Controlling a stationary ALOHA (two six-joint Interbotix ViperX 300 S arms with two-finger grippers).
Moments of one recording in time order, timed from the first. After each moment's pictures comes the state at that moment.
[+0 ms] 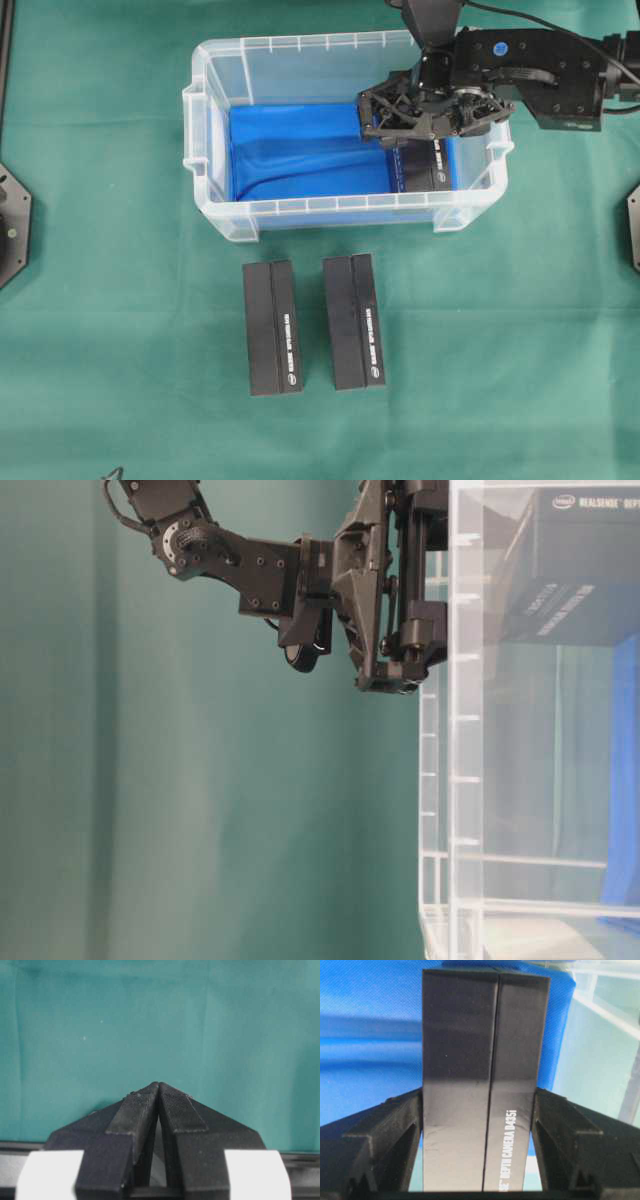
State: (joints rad) left arm -0.13 -0.78 0.46 0.03 1.45 -0.23; right arm -0.22 0.08 0.28 -0.14 1.03 1.44
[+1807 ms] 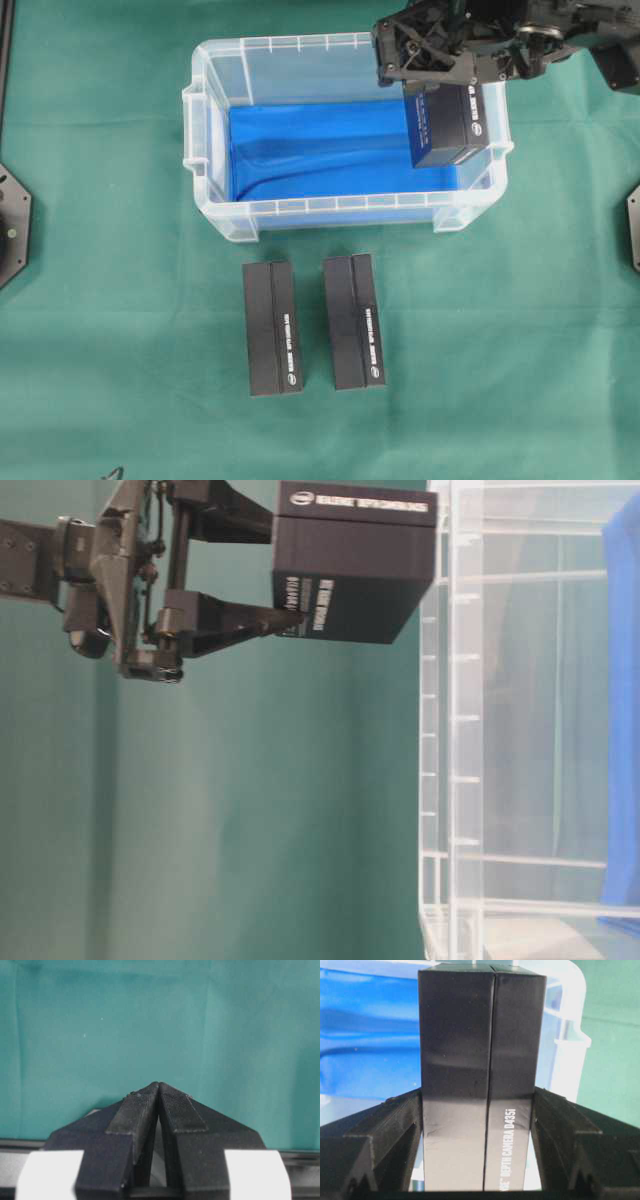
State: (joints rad) left arm -0.13 -0.79 0.46 0.03 1.45 -0.23; right arm -0.15 -0.04 -0.09 -0.29 1.51 1.44
